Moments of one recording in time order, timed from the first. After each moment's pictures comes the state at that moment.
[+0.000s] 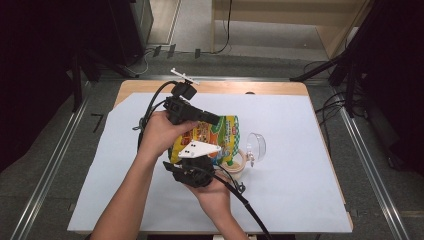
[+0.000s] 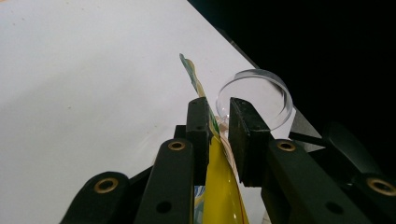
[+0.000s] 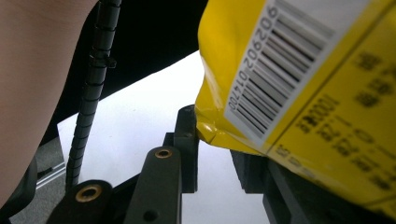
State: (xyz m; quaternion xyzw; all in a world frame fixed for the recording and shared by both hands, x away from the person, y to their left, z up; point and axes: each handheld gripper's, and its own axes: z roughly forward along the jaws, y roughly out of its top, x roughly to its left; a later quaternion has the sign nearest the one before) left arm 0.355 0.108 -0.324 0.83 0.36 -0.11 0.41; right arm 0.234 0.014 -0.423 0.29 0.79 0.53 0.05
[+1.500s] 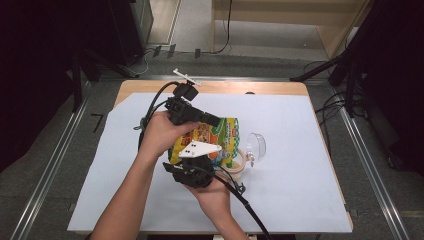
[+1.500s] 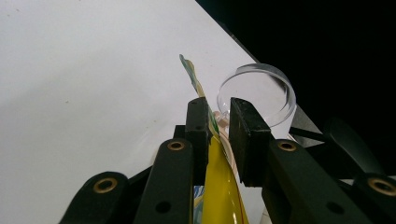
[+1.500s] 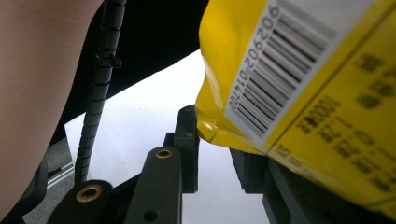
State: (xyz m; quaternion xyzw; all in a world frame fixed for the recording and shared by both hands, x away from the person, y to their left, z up) left arm 0.357 0.106 -0.326 0.83 0.36 -0.12 0.40; right arm 0.234 0.014 -0.423 0.30 0.79 0.53 0.04
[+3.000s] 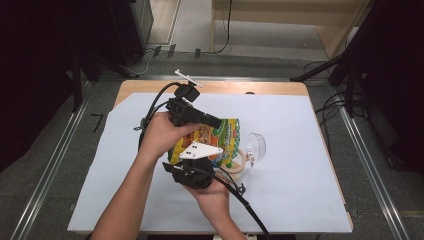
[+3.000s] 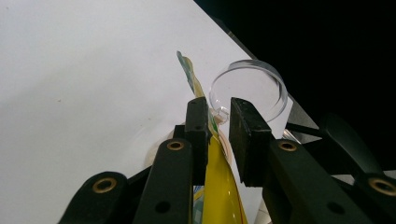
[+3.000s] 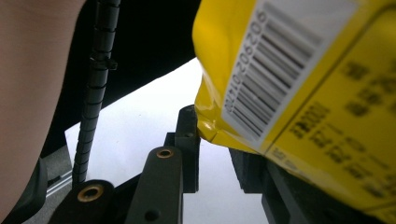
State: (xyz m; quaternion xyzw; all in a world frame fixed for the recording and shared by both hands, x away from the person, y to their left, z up) left arm 0.350 0.102 -0.322 0.84 0.36 -0.12 0.39; right arm 0.231 0.014 -0.427 0.30 0.78 0.54 0.04
